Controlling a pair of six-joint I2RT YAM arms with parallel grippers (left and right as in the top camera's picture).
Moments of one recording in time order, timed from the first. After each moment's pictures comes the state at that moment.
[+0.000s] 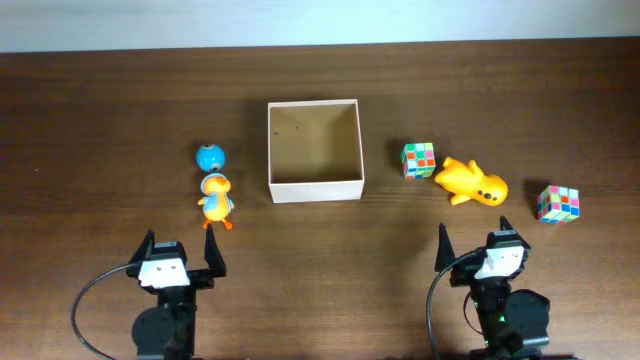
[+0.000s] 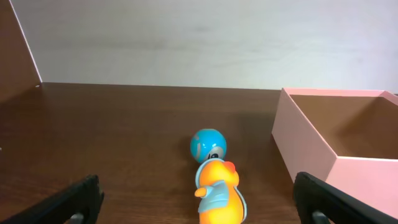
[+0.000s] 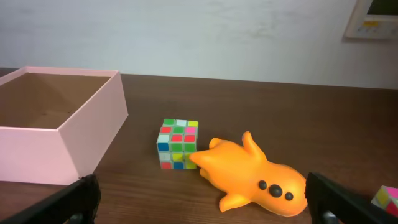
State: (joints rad) left arm -0.01 0.01 0.01 -0.07 -0.09 -0.03; right arm 0.08 0.01 0.05 -0.17 0.01 -0.03
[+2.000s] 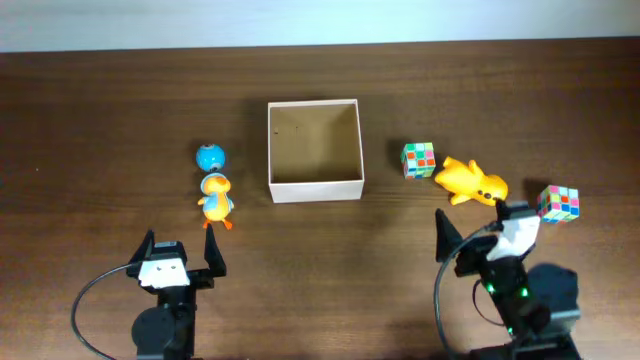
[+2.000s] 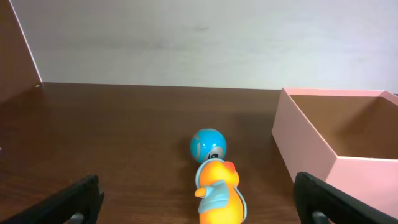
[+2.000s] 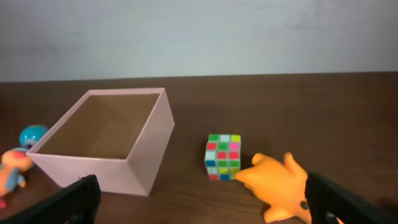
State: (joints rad) left arm -0.01 0.01 0.01 -0.07 -0.09 -0.03; right arm 0.08 0.39 0.44 -0.31 -0.14 0.11
